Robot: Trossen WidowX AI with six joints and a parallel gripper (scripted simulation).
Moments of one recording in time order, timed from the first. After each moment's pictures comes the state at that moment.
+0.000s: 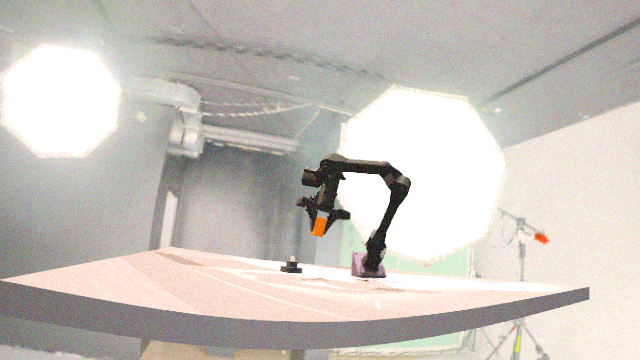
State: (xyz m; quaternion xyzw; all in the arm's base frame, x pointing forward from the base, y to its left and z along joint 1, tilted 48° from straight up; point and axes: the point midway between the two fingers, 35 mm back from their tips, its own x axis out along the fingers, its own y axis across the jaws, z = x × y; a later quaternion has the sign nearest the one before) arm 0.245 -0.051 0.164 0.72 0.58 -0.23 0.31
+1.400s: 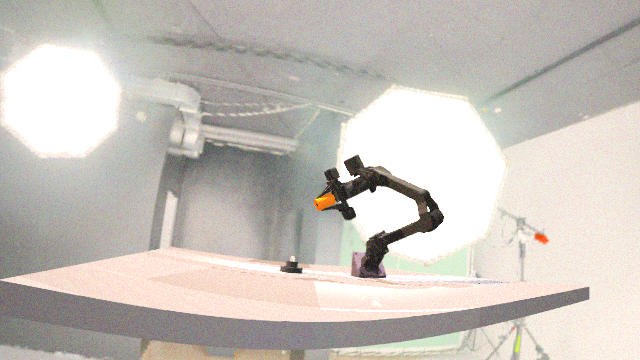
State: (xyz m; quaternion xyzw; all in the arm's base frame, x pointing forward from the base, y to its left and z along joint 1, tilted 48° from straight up) arm 0.227 -0.095 0.231 0.90 0.23 -0.08 0.37
